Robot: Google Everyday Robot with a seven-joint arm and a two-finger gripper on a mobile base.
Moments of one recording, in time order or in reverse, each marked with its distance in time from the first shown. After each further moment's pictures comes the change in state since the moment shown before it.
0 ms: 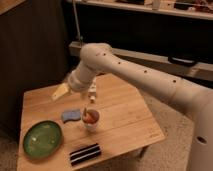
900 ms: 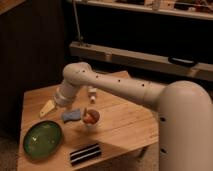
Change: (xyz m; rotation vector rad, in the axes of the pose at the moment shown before) arm -0.008 0.000 0.108 0.100 -0.095 -0.034
